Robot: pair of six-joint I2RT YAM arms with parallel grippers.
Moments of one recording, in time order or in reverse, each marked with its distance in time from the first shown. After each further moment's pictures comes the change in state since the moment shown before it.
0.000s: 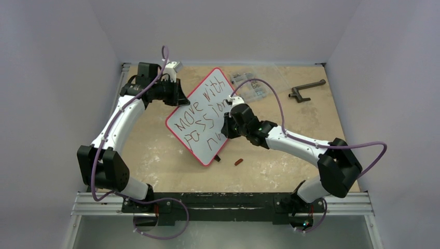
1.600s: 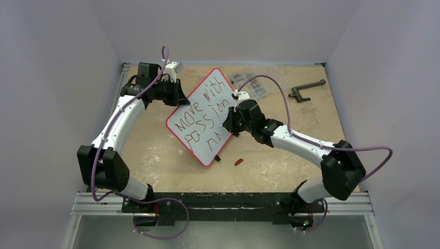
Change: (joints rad) left arm 0.000 0.000 0.000 -0.005 -0.003 -0.002; right arm -0.078 -0.043 -0.030 0.092 -0.067 -0.021
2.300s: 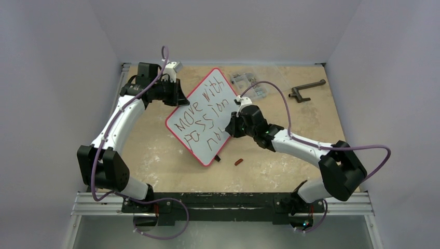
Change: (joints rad) left arm 0.000 0.000 0.000 -0.001 -0.011 0.002; right arm -0.006 0.001 -0.099 0.091 -0.021 0.001
